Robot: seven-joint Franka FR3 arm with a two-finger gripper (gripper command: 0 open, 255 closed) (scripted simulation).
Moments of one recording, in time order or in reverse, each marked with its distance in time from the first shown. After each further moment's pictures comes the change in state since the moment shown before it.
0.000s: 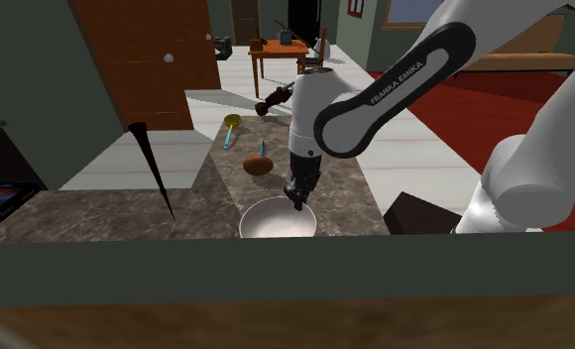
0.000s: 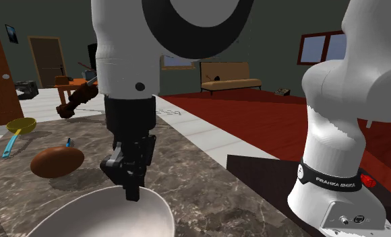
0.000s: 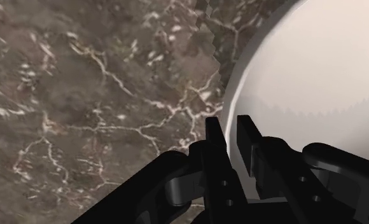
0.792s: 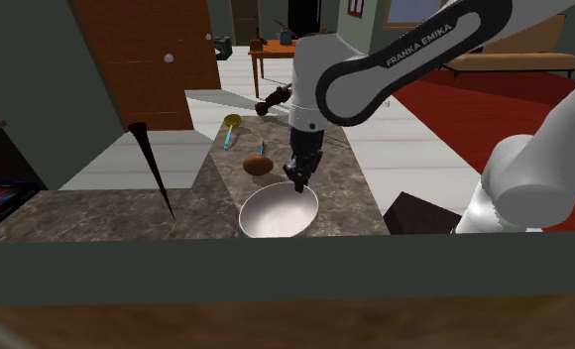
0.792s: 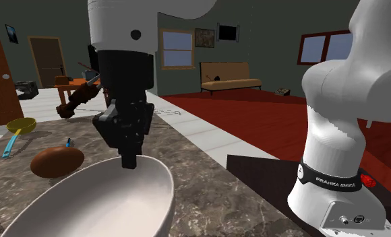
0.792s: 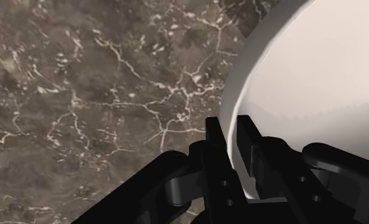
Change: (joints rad) arm 0.002 -0.116 -0.019 0.071 0.010 -0.186 -0.003
